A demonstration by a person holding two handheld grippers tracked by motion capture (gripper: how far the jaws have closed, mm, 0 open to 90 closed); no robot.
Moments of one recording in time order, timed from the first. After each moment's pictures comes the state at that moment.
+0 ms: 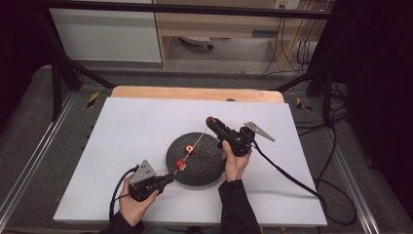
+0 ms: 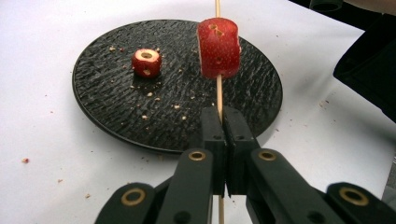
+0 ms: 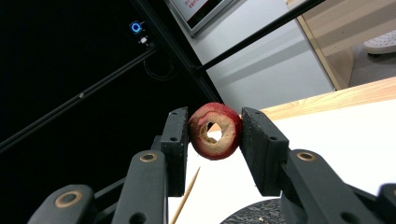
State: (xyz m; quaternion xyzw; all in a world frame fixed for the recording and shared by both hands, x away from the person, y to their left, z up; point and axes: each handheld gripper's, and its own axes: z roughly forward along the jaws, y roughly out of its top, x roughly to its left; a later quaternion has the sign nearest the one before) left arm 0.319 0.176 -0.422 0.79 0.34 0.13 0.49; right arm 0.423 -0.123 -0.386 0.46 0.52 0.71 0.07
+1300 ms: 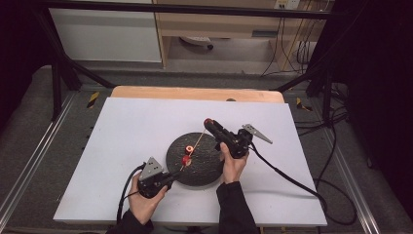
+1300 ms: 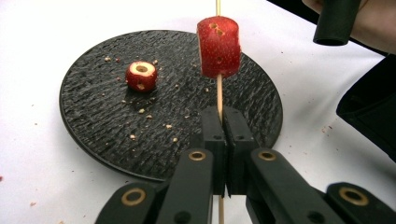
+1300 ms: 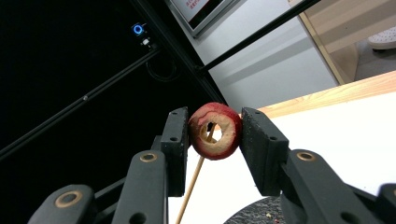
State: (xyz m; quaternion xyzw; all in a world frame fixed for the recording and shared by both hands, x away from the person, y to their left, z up) left arm 0.325 0.154 -0.420 0.78 0.37 0.14 0.49; right arm 0.420 -0.118 -0.392 0.47 0.51 0.72 0.06
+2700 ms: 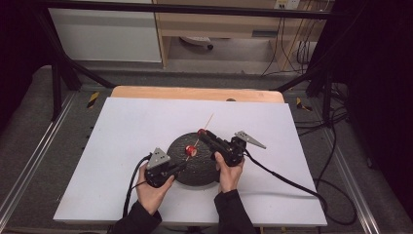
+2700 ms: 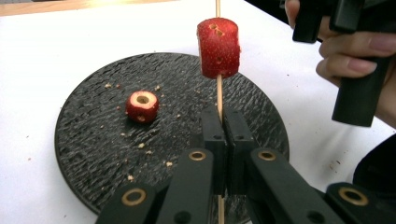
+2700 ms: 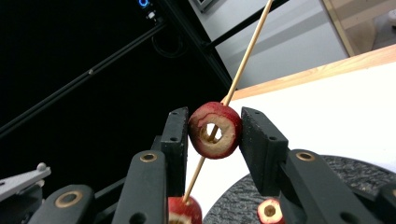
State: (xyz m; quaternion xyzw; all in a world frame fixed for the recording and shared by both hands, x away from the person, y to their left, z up) left arm 0.348 0.136 -0.408 0.76 0.38 0.14 0.50; right arm 0.406 -0.106 -0.408 0.45 0.55 0.70 0.03
